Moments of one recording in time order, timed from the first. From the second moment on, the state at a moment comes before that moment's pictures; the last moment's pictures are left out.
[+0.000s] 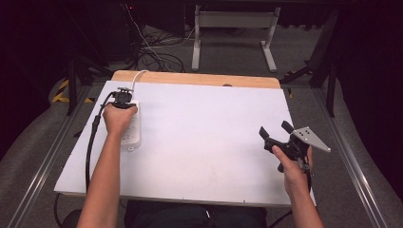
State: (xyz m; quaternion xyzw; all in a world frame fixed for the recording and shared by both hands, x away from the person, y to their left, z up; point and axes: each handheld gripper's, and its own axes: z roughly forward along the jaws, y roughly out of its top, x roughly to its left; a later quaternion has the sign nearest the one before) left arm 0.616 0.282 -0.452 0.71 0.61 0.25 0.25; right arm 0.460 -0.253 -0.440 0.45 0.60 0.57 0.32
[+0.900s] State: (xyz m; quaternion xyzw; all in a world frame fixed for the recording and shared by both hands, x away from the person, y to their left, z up) left arm 0.606 0.301 -0.415 0.71 0.59 0.26 0.30; right arm 0.461 -0.252 -0.442 0.45 0.60 0.57 0.32
